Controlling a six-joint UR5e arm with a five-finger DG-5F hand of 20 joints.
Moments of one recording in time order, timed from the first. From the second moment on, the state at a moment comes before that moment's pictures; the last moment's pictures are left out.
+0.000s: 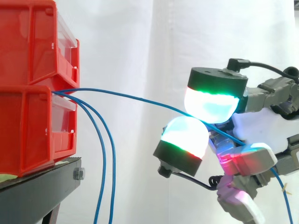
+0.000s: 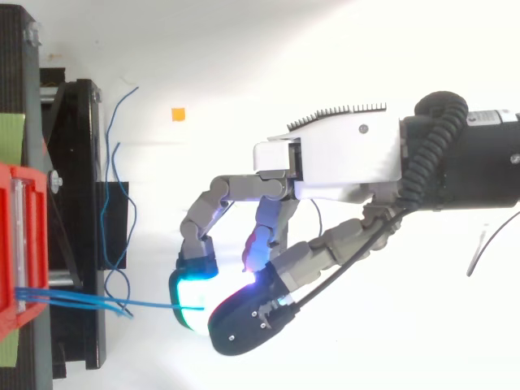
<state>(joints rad) 0.10 -2.28 -1.06 -3.27 -1.55 -0.08</state>
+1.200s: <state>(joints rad) 0.10 -2.27 -1.06 -3.18 -1.55 0.03</state>
